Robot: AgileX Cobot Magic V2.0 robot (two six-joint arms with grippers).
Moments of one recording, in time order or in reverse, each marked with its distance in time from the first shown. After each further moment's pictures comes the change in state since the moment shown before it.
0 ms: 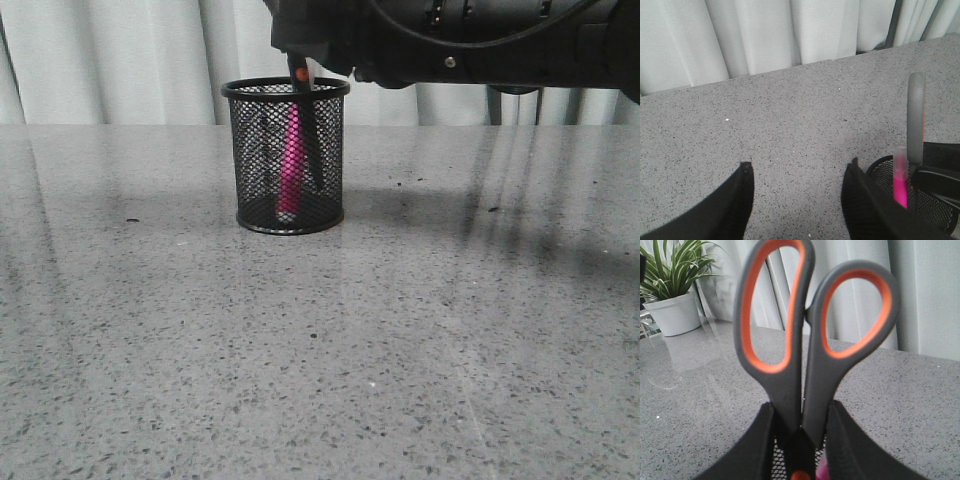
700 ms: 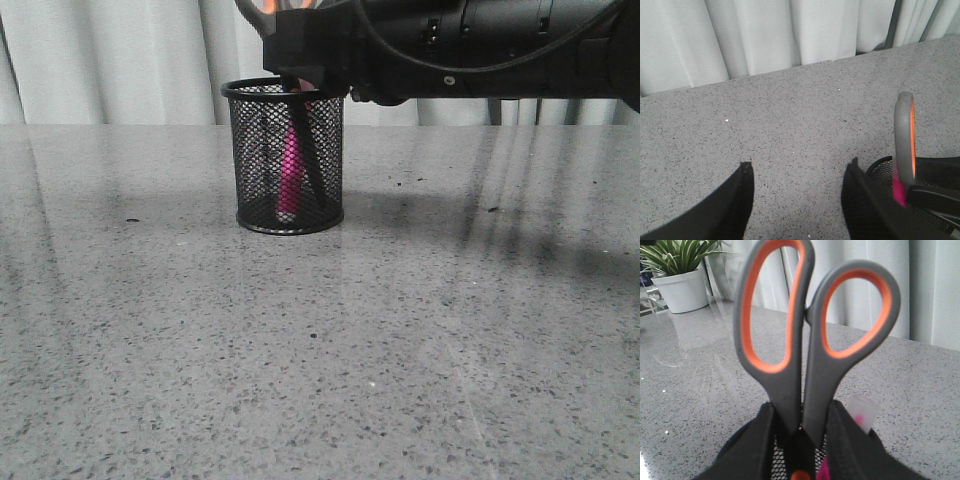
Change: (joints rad) left arm 0.000 0.000 0.000 0.000 -0.002 0.000; right arm 0.000 0.008 0.003 -0.080 0.017 0.000
